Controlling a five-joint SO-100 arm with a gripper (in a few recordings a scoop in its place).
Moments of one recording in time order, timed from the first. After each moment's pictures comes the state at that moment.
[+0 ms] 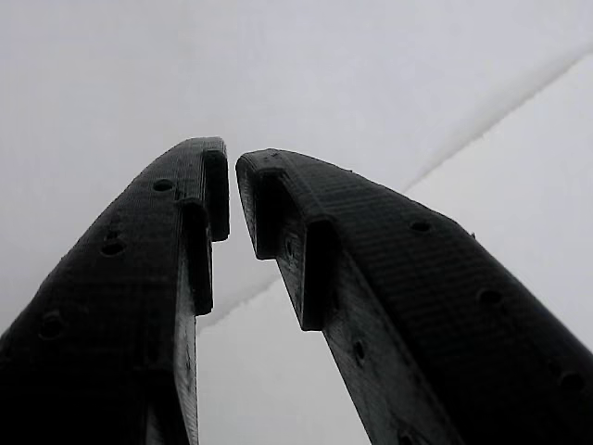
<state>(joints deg) -1.7 188.8 171.4 66.8 -12.7</state>
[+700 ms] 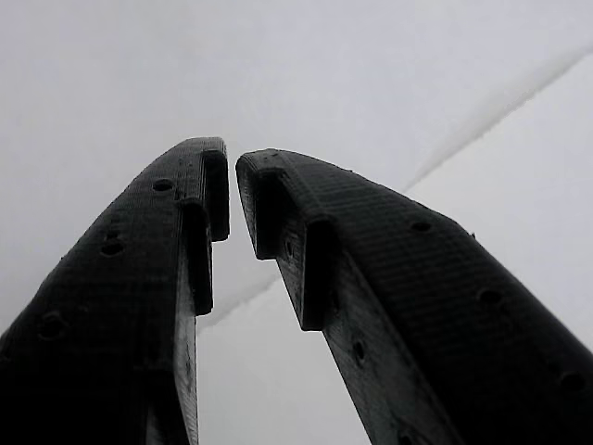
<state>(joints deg) -1.7 188.8 171.4 66.8 -12.3</state>
